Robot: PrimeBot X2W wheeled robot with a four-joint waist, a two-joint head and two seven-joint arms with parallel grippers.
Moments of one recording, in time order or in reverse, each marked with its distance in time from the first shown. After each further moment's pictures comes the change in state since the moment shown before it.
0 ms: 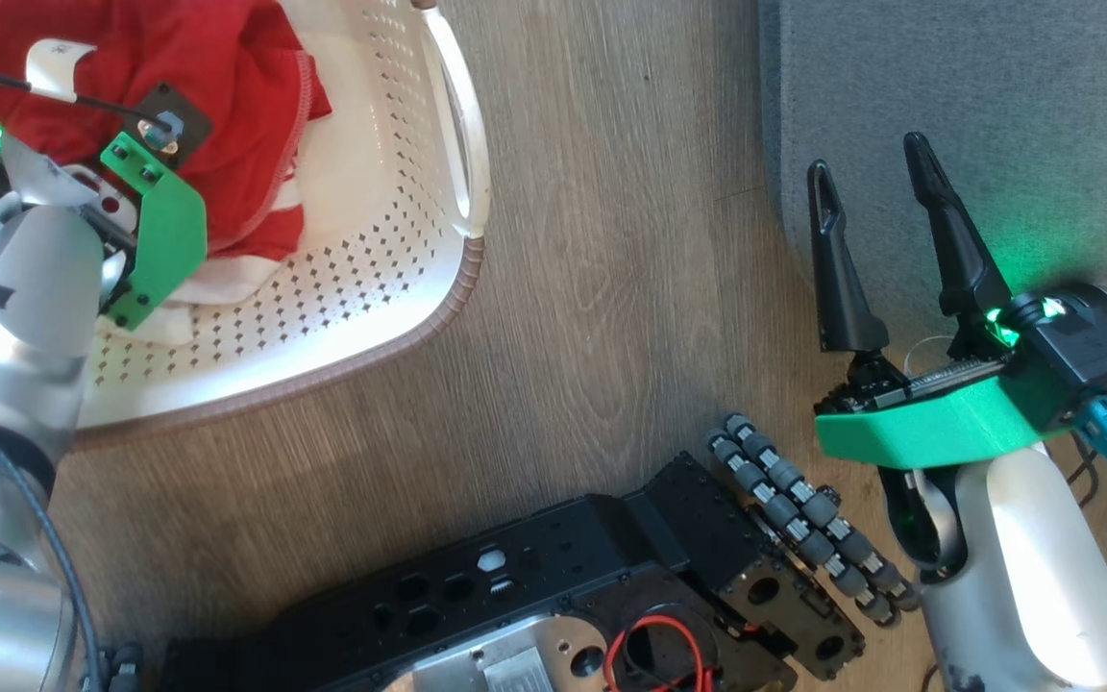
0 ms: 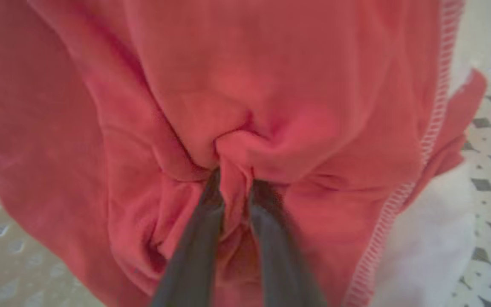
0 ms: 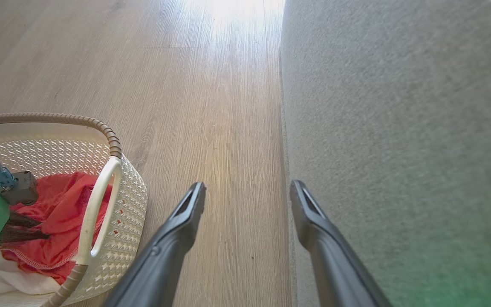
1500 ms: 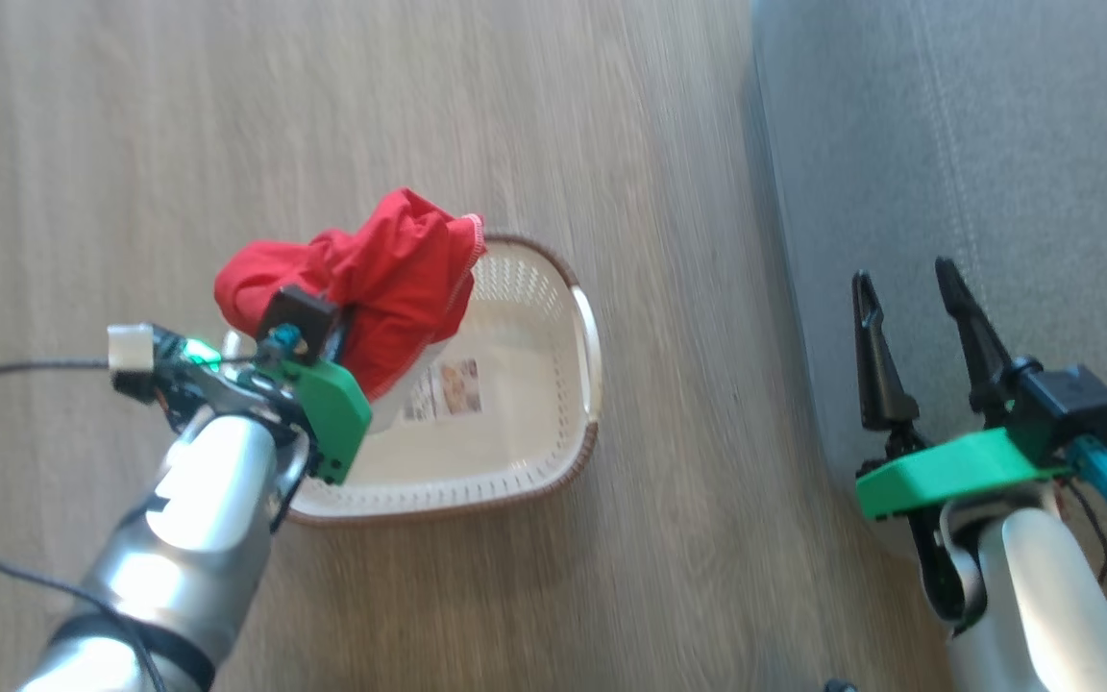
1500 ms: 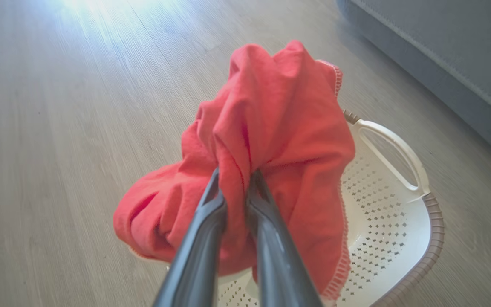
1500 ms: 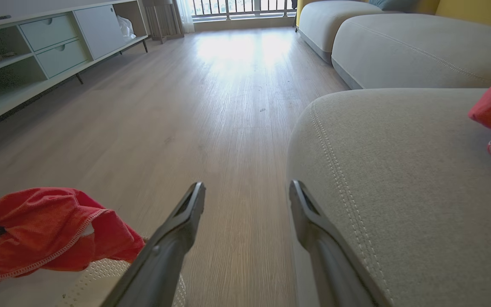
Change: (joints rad) left arm 0.425 -0.126 0.105 -0.281 -0.285 0.135 -0.304; right arm 0.079 0.000 -0.129 0.197 -0.037 0.001 0.004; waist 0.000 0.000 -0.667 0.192
